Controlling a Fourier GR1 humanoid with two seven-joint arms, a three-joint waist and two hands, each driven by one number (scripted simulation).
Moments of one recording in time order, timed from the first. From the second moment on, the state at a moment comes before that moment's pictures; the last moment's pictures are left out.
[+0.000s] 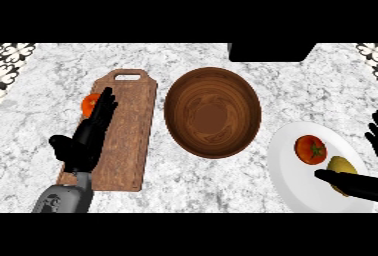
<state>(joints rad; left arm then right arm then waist) -0.14 0.15 -0.11 -1.53 0.05 0.14 0.07 0.11 -0.31 -0.16 -1.98 0.05 -0.09 0.60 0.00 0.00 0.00</state>
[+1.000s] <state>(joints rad) -0.17 0.09 -0.07 -1.53 -0.02 0.10 0.09 0.08 -0.15 -0.18 -1.75 0.12 -0.08 0.41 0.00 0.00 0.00</state>
